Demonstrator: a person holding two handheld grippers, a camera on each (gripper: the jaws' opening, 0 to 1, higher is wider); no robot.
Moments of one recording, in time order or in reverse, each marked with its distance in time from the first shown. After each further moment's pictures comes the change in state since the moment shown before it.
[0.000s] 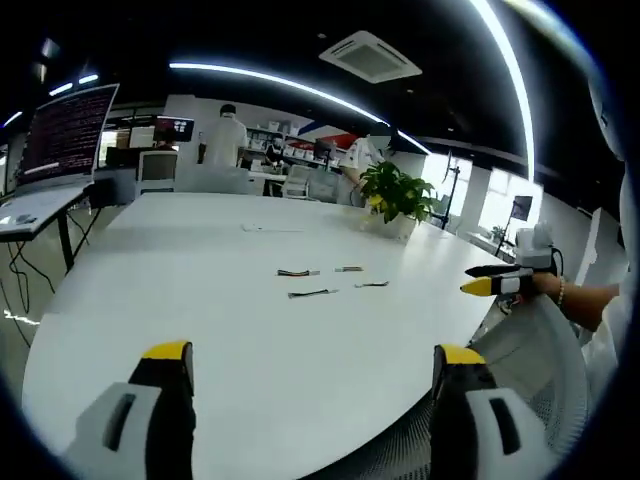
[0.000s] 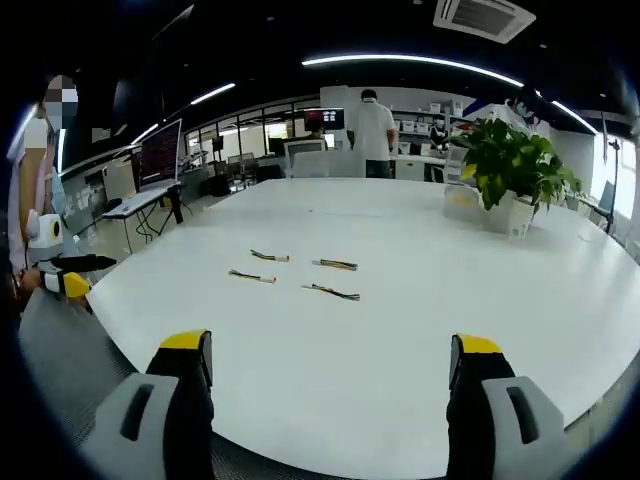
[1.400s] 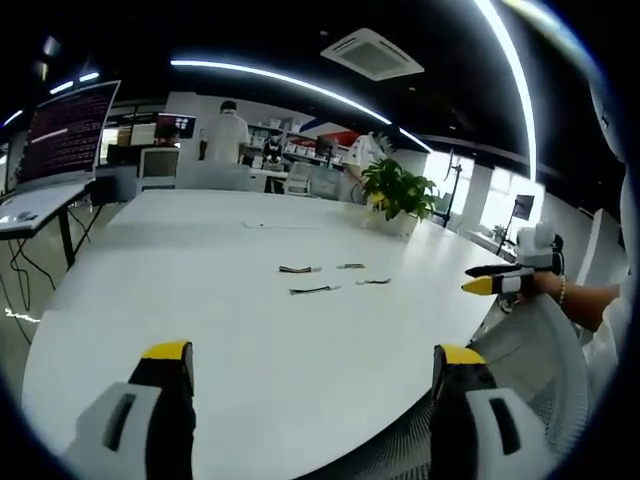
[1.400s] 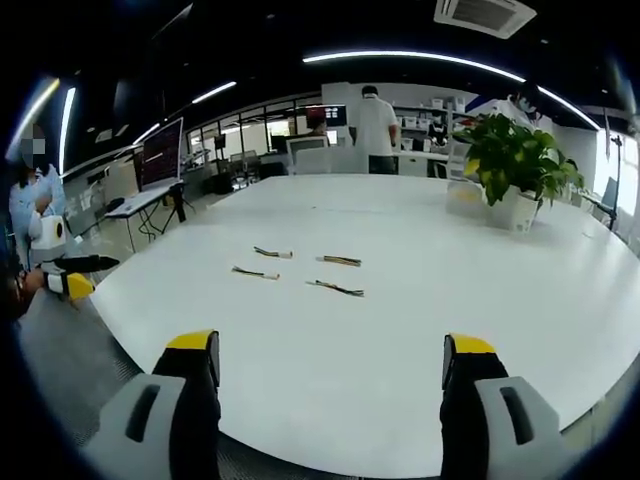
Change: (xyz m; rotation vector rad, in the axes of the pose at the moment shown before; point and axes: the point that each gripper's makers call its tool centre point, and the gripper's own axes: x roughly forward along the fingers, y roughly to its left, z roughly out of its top) left arm 0.001 0.001 -0.002 -0.001 0.008 0.007; right arm 0.002 -0.001 -0.001 0.009 0.007 0.012
